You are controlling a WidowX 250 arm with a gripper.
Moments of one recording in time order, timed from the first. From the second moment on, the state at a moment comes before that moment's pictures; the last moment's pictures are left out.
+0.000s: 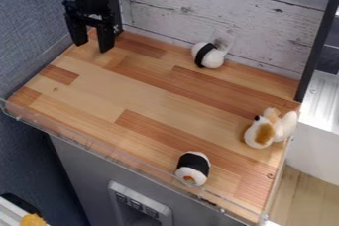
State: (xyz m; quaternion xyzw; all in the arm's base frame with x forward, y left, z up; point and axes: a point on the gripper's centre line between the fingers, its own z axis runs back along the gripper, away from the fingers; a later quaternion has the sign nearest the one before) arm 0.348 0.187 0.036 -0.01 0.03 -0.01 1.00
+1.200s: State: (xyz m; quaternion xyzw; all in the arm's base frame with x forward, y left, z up) arm 0.349 0.177 0.008 0.00 0.03 -0.01 1.00
